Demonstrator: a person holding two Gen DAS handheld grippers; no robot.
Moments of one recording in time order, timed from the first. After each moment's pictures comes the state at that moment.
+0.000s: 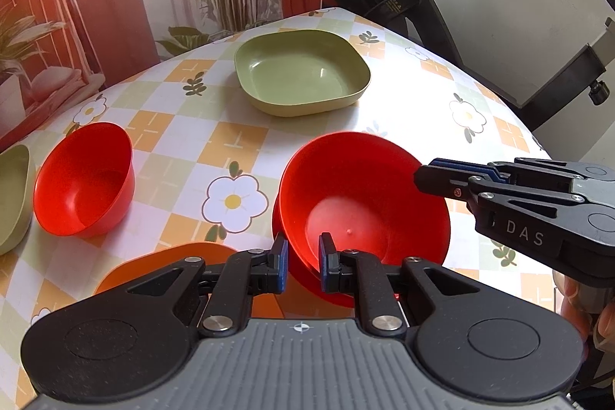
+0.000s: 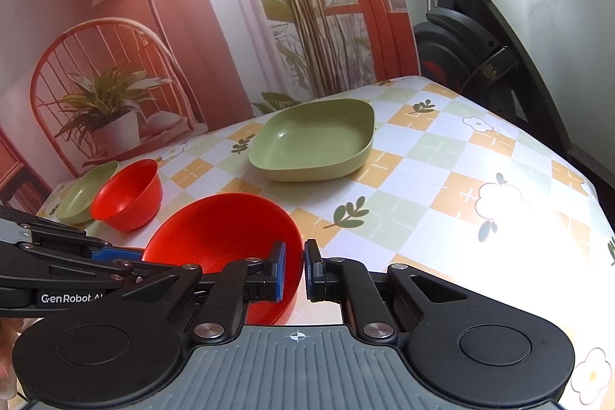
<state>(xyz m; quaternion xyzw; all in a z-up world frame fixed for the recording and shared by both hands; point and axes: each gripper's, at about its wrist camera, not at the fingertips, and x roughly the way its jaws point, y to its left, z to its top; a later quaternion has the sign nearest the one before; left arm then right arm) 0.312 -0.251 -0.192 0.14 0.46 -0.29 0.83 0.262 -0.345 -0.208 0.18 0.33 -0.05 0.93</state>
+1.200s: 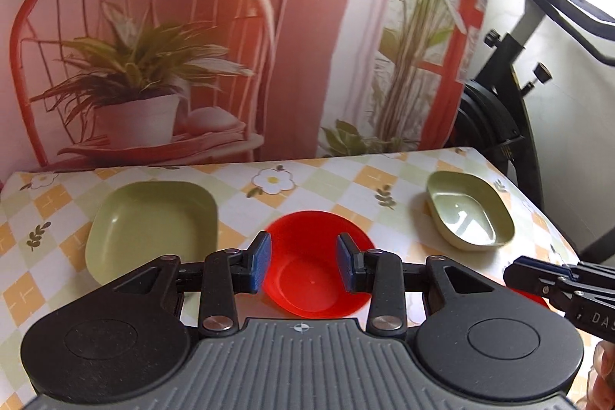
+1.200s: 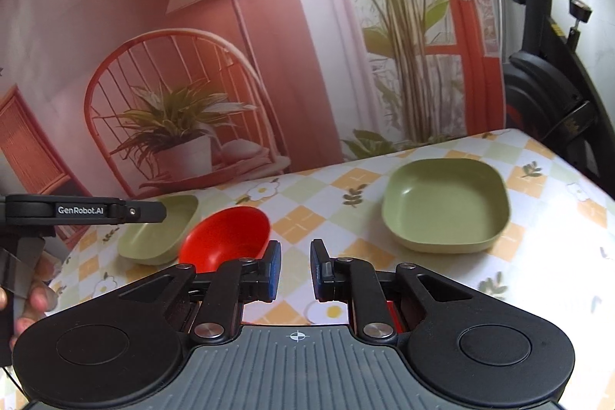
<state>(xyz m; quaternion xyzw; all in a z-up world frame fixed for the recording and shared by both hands) 0.386 -0.092 -0.141 0.00 0.36 -0.17 0.92 0.339 -0.256 -0.157 0.17 0.29 0.01 0.94</state>
